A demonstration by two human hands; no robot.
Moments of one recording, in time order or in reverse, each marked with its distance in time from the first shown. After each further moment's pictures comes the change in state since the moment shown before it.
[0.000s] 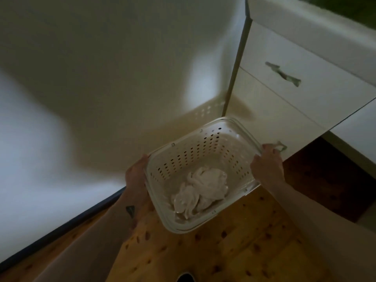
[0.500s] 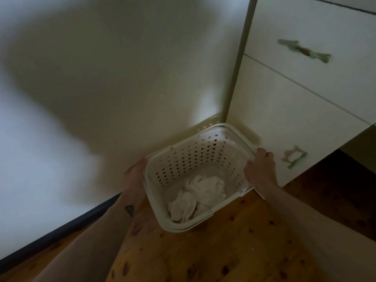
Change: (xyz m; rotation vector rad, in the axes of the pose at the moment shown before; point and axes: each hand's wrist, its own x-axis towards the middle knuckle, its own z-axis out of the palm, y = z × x) left_hand 0.125 -0.072 0.042 0.017 0.064 0.103; right_hand 0.085 0.028 0.110 0.085 0.047 -0.051
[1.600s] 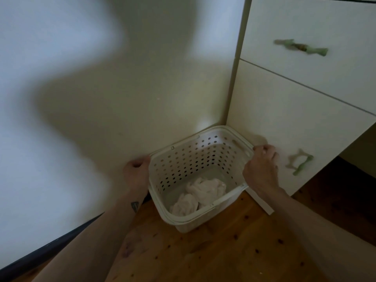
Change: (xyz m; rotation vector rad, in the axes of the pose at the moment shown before) left_hand 0.041 -0.008 0.039 0.160 0.146 0.303; right_hand 0.023 0.007 0.025 -0.133 0.281 -0.195
